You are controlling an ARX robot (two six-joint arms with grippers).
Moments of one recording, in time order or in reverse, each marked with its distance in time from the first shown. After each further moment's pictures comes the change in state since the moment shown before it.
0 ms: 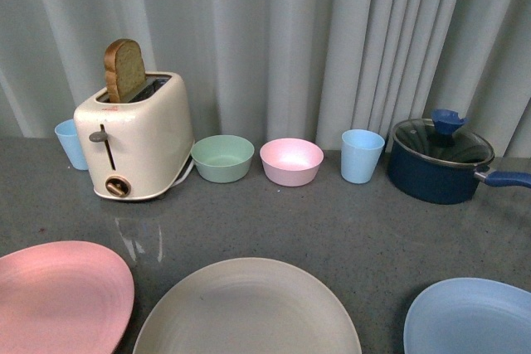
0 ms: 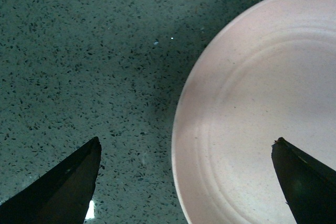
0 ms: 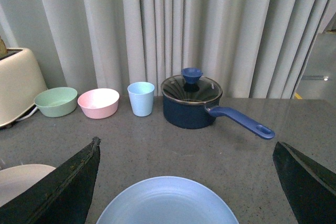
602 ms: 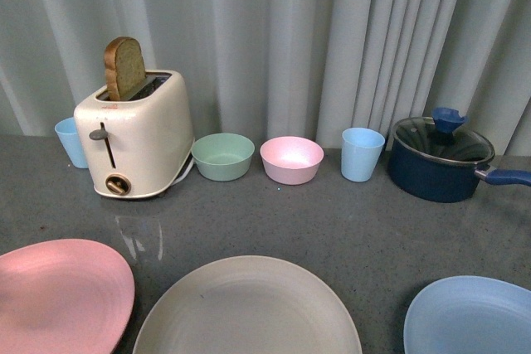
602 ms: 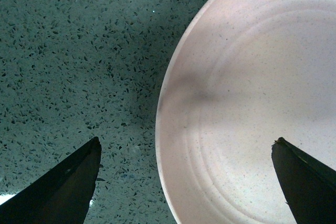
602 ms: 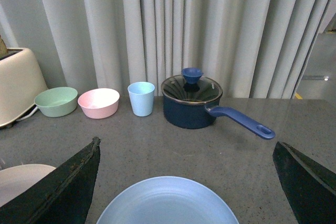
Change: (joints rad) left arm -0.016 0.057 0.023 -0.052 0.011 0.029; right arm 0.000 0.000 0.000 0.000 0.000 0.000
